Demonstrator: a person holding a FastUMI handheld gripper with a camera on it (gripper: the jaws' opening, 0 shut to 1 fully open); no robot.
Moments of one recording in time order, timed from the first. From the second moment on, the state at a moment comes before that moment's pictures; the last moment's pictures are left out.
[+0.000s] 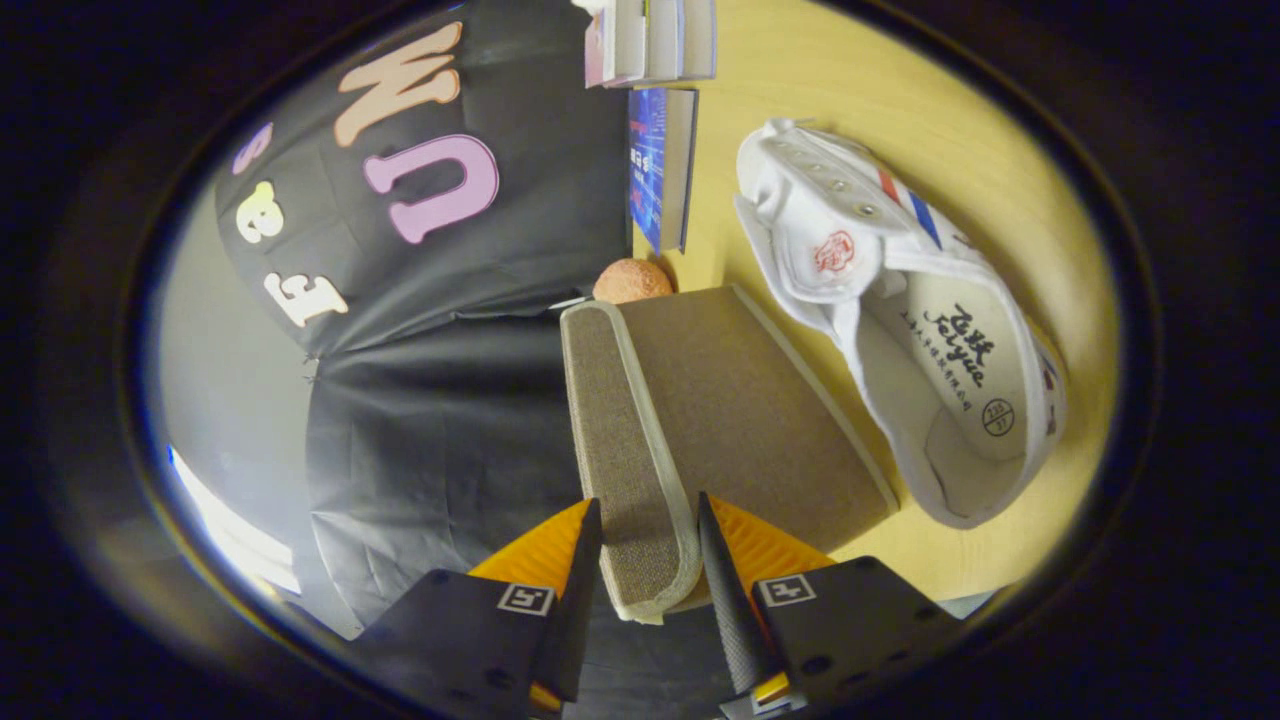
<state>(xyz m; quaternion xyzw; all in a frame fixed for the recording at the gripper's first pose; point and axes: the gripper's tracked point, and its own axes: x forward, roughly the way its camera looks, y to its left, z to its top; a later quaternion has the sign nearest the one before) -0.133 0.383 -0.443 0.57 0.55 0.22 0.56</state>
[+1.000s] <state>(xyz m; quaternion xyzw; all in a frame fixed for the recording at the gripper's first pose) -0.114 0.409 -0.336 0.52 0.49 0.31 0.63</state>
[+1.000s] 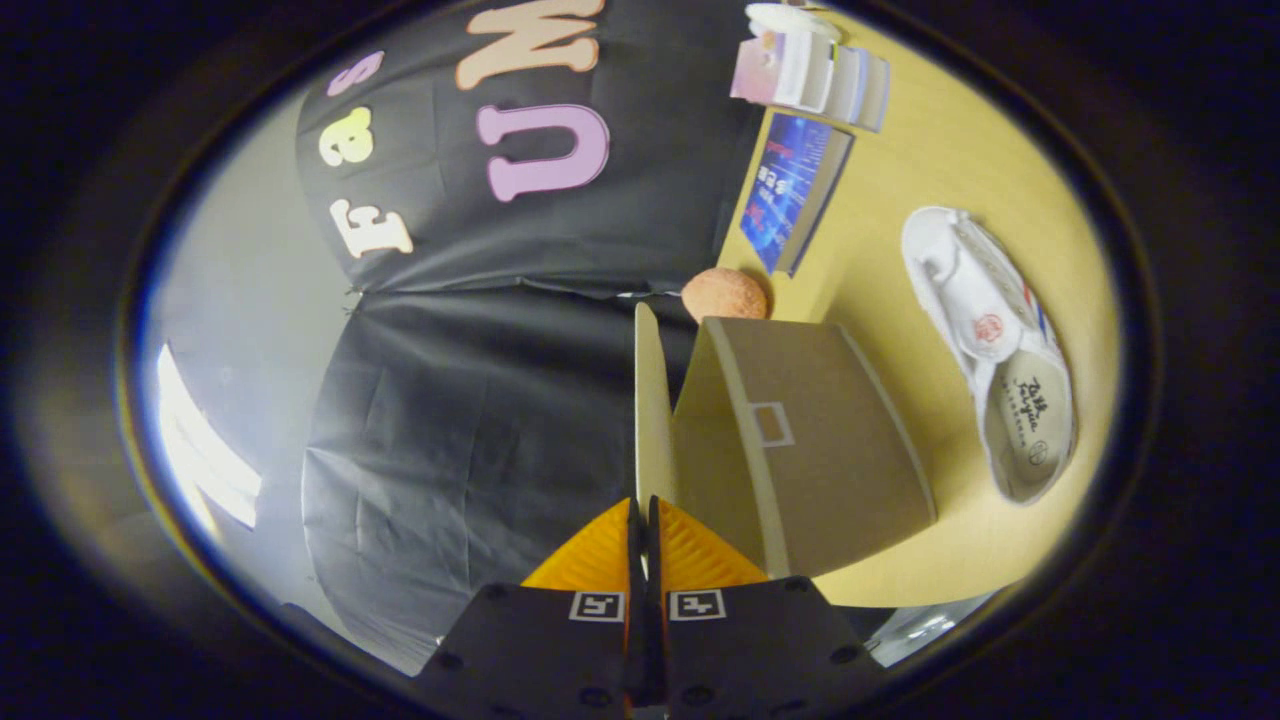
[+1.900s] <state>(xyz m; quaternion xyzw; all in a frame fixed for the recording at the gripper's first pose) -0.186 0.593 -0.244 0.39 0.48 0.48 0.63</state>
